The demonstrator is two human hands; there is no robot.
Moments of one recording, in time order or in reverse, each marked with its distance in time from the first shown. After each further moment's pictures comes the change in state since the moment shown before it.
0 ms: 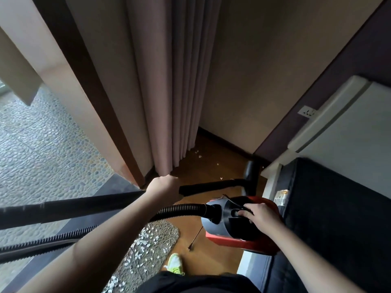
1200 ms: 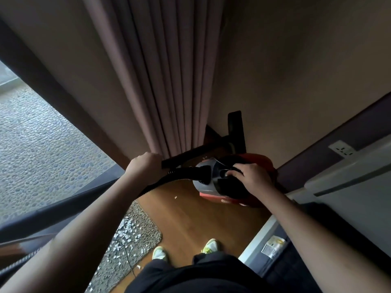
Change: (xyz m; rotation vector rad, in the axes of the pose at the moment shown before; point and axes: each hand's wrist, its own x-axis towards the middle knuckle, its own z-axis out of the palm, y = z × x) left_hand 0.165 0.076 -0.105 -0.224 0.041 -0.473; right_hand 0.255 0.055 -0.199 -0.064 0.155 -0.508
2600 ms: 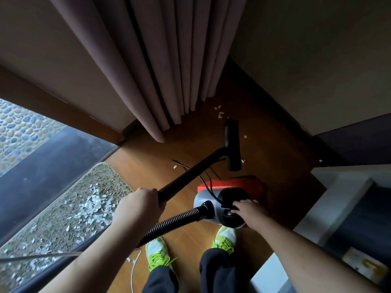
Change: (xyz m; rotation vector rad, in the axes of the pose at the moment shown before) left_hand 0.168 -0.057 0.360 -0.025 -0.234 -0.068; right_hand 0.048 0.186 0.465 -0.180 -0.857 0.409
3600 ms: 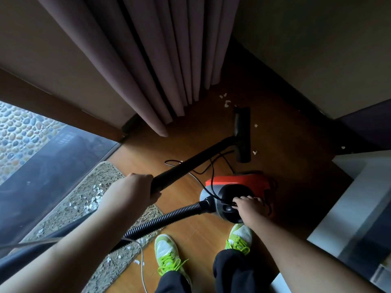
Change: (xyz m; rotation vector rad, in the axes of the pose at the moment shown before) left_hand 0.042 -0.025 0.014 0.140 -0.011 0.102; right_hand 0.045 -0.025 0.044 -0.124 0.015 0.040
